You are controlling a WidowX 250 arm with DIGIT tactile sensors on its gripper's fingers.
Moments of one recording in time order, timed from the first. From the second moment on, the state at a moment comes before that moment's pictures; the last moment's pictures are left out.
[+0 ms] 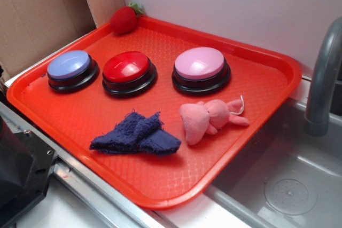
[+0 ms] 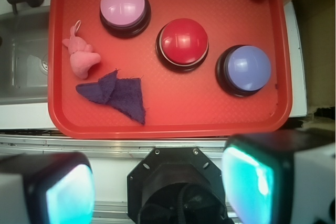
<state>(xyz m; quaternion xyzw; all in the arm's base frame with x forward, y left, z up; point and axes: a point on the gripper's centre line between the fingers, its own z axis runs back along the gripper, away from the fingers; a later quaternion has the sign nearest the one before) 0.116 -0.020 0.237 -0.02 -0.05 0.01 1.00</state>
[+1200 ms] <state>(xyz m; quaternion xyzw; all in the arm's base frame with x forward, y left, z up) 0.161 -0.104 0.141 0.03 -0.10 -0.36 0.93</state>
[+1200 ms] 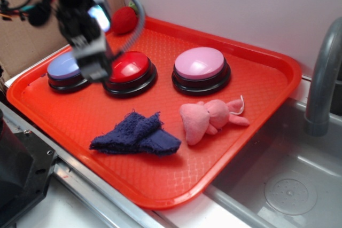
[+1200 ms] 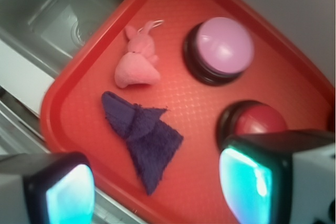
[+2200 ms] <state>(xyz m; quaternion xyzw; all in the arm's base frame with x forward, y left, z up) 0.174 -0.112 0.018 -0.04 -0.06 -0.52 0.85</state>
